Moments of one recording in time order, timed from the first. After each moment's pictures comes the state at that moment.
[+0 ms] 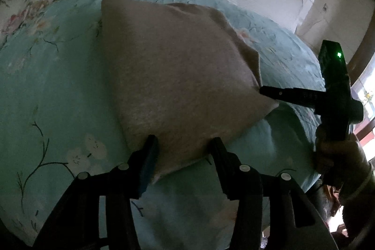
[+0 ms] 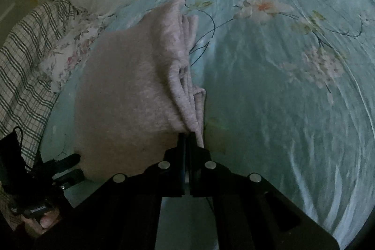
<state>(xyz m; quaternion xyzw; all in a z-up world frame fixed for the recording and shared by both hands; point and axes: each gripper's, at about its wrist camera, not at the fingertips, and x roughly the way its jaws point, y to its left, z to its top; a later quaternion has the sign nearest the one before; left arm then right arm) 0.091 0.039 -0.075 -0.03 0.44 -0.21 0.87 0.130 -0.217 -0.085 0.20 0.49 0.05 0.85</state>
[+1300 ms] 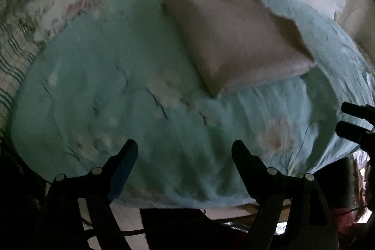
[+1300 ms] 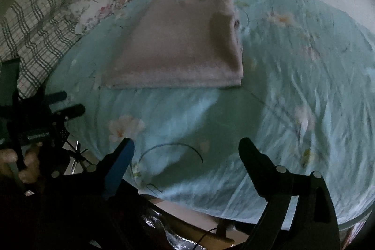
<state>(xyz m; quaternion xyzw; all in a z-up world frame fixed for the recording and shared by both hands) 0.009 0.086 -0.059 0.05 0.46 -0.06 0.88 0.011 -0.141 -0.029 0.05 0.50 0.09 0.86</state>
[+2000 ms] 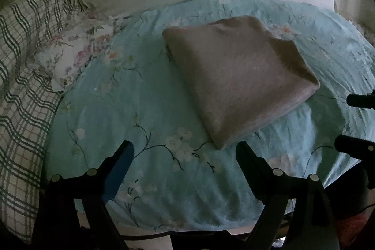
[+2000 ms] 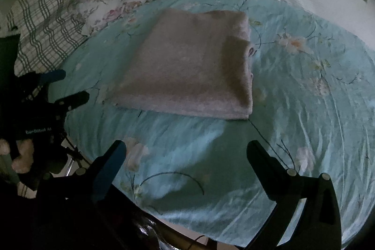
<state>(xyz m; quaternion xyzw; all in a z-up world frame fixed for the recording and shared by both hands) 0.035 0.053 -0.016 0.14 0.42 -0.02 0.90 0.041 -0.134 -0.020 0.02 0.49 0.12 0.87</state>
